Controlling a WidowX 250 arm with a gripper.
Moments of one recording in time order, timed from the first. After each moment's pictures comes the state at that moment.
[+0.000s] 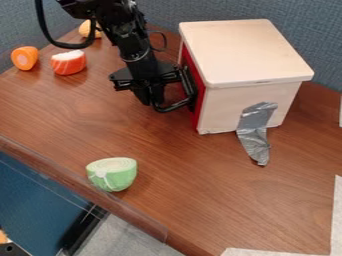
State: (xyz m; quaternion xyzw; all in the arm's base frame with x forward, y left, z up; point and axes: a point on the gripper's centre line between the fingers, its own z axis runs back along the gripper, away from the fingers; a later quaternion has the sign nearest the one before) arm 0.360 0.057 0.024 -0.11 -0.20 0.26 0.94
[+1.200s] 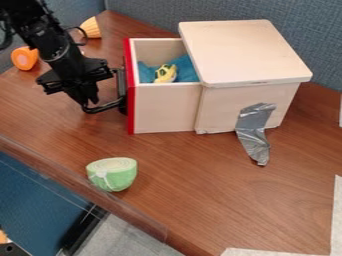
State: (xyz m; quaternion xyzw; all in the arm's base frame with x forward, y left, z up) arm 0.292 0.142 0.022 -0.10 -0.19 0.33 0.92
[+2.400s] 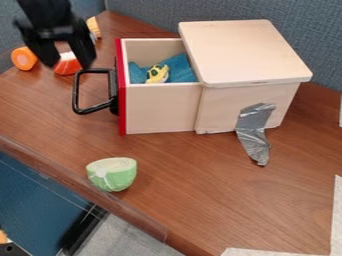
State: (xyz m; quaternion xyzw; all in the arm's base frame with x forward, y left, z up) arm 0.268 0.132 0.119 -0.09 -0.16 0.09 0.98
